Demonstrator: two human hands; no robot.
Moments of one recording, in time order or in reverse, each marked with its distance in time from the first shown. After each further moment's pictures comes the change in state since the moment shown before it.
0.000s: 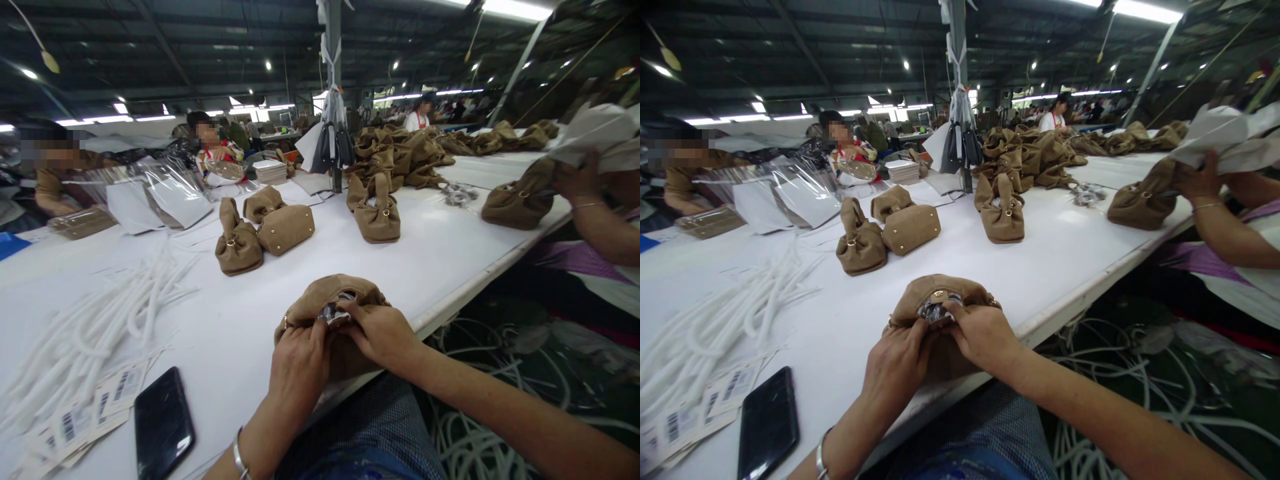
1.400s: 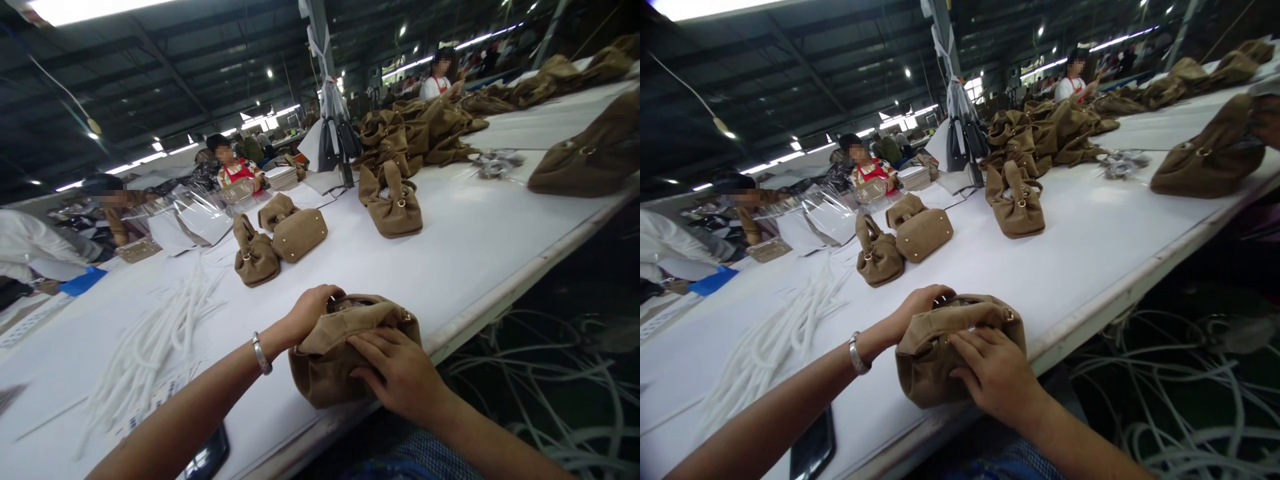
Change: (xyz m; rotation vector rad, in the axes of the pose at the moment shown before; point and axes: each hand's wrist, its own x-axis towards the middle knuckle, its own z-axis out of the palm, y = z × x) left_hand 0.108 -0.050 0.019 -0.425 -0.627 0.005; right_hand -0.030 -0.002 0.034 0.258 0.287 -0.105
